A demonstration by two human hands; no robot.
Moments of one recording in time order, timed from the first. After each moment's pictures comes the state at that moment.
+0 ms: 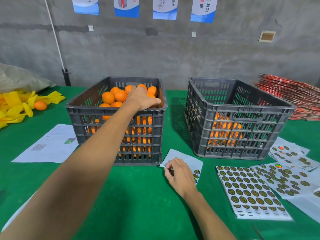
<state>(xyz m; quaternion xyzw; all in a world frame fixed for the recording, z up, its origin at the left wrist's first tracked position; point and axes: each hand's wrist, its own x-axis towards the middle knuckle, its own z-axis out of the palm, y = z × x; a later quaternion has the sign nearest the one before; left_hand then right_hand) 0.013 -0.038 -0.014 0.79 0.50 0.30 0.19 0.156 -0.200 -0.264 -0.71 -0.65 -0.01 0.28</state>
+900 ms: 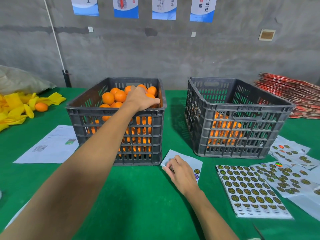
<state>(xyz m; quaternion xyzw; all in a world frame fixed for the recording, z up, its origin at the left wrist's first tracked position) 0.012 -0.040 -0.014 0.79 0.49 0.31 0.19 0.160 -0.198 -0.260 -0.70 -0.66 -0.03 0.26</state>
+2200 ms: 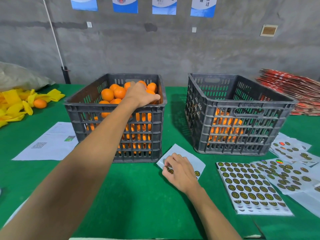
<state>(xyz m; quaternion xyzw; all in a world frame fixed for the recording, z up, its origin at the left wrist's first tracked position) 0.014 -0.033 -0.016 0.80 0.50 0.29 0.16 0.161 -0.198 -0.260 -0.68 -0.69 -0.05 0.24</state>
